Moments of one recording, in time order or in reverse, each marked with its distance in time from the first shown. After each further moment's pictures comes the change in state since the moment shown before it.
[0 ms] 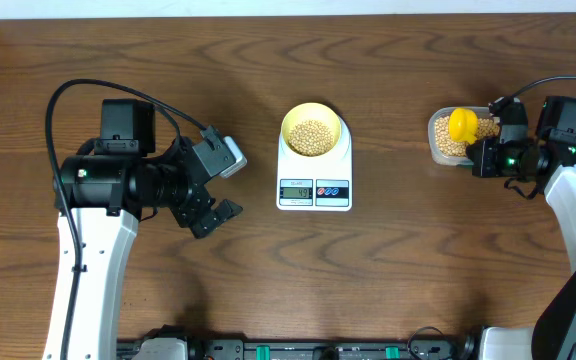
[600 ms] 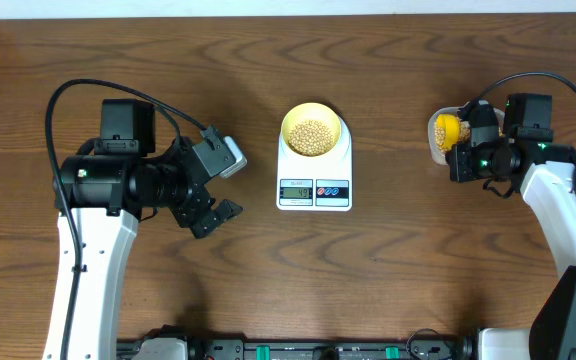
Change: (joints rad) left arm 0.000 0.000 0.000 0.000 0.000 0.000; right arm 0.144 0.000 0.000 -0.037 0.101 -0.003
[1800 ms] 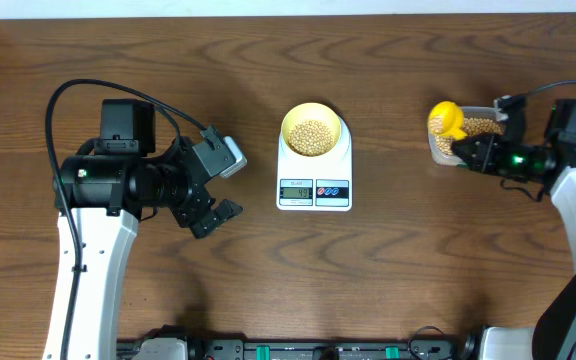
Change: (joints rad) left arm 0.000 0.000 0.000 0.000 0.000 0.000; right arm -0.158 0.000 0.000 0.025 -0.461 0.190
